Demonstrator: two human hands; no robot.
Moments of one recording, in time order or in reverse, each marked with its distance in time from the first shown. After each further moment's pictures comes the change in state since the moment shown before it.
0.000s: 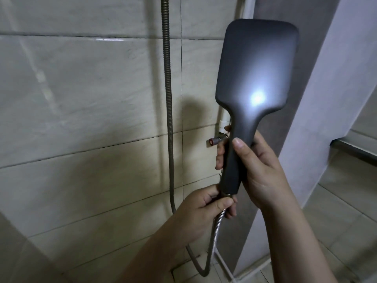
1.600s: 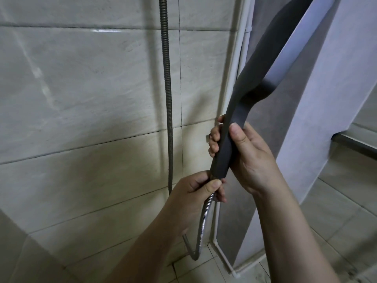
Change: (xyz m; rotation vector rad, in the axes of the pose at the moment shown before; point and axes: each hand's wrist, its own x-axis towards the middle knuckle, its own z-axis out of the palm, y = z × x) left_hand 0.002 0.010 -0.010 0.029 0.184 0.026; right_hand 0.019 0.009 0.004 0.219 -0.103 0.098
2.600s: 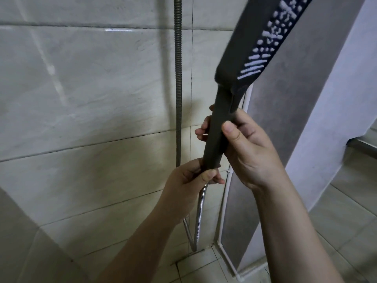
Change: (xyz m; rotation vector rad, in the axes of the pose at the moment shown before) left_hand 0.010 0.007 -0.026 0.051 0.157 0.118; right_hand 0.014 -0.005 0.019 -0.126 -0.105 -0.054
